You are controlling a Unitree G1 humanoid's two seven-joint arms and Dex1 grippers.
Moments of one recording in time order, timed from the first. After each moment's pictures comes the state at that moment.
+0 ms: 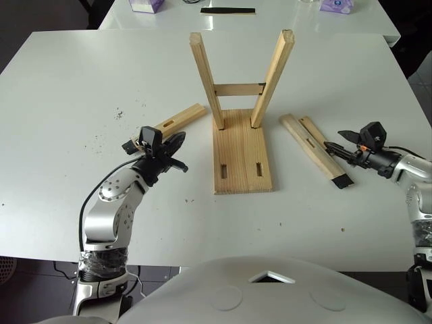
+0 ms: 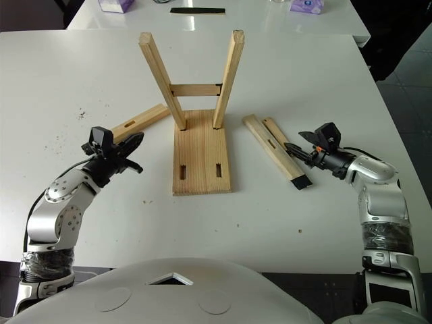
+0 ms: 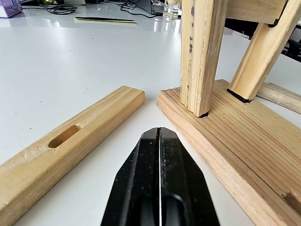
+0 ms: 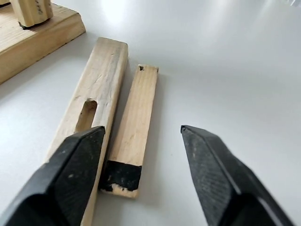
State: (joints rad) left arm 0.14 0.33 0.10 -0.33 -0.39 0.46 -0.48; right arm -0.03 -0.69 -0.15 0.20 0.26 0.26 0.87
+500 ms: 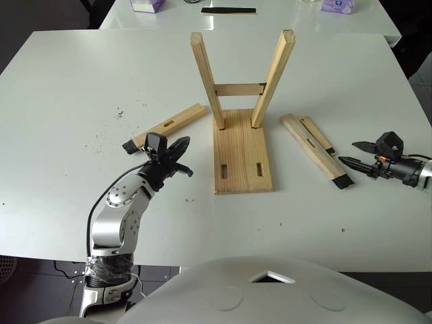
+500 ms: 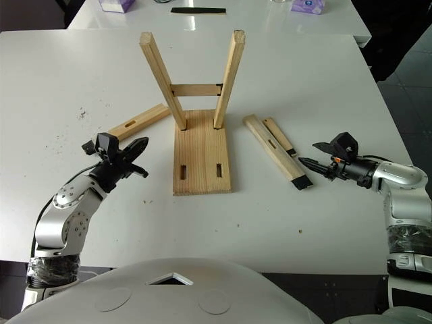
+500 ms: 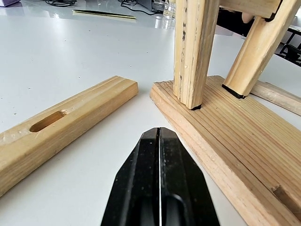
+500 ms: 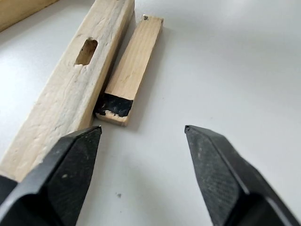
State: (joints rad) left arm 0.18 0.30 0.07 -0.34 -0.39 0.44 -0.46; right arm 0.02 -0.83 -0.15 0.30 0.23 0.16 1.07
